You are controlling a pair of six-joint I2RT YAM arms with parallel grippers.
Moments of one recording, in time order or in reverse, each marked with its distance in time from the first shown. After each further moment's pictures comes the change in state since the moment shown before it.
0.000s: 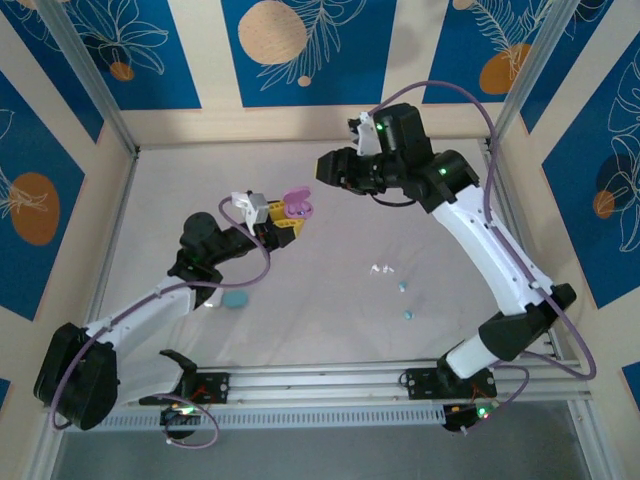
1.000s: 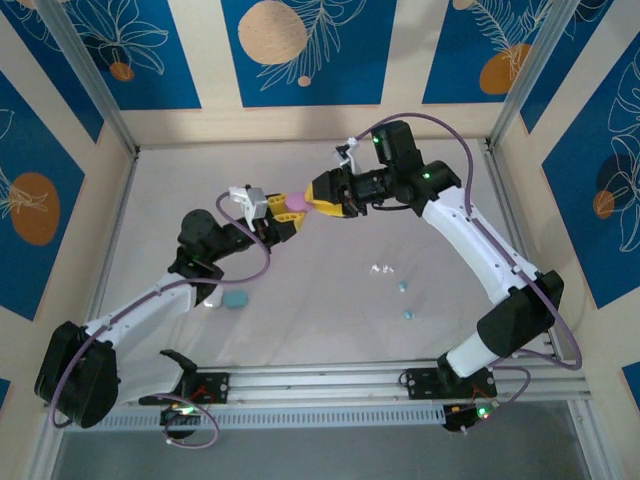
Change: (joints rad) left arm -0.007 0.017 0.041 0.051 0.000 -0.032; right arm -0.081 -0.003 -0.262 0.177 -0.515 0.097
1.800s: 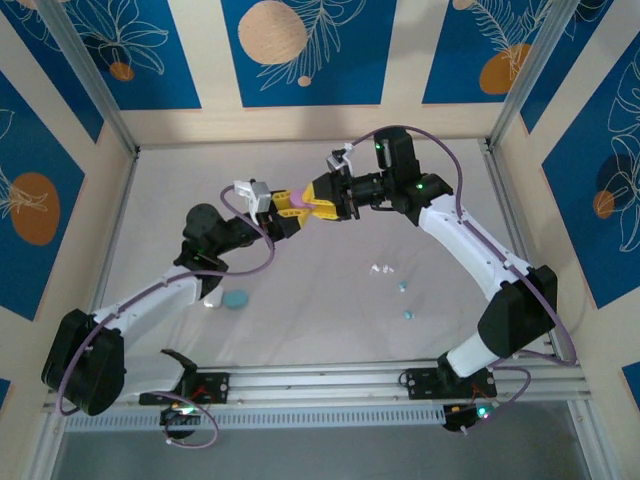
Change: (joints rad) left arm -0.001 0.066 0.038 0.043 0.041 -0.057; right arm -0.028 -0.006 -0.170 0.348 -0.212 0.223
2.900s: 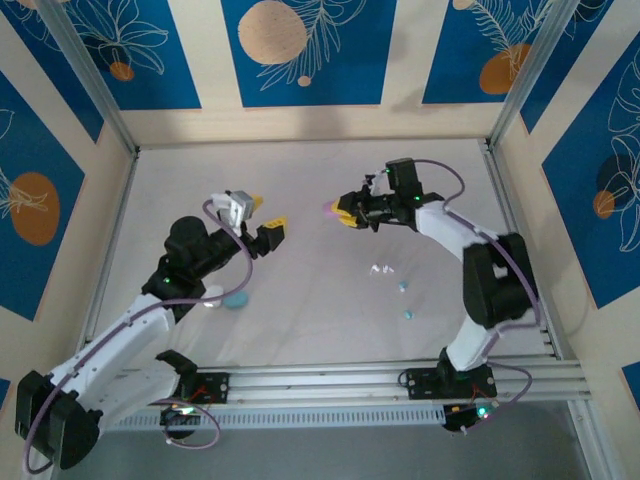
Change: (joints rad) left arm -0.013 -0.317 -0.031 -0.573 -0.435 0.161; right arm -0.174 0.217 -0.247 0.161 0.309 -0.043
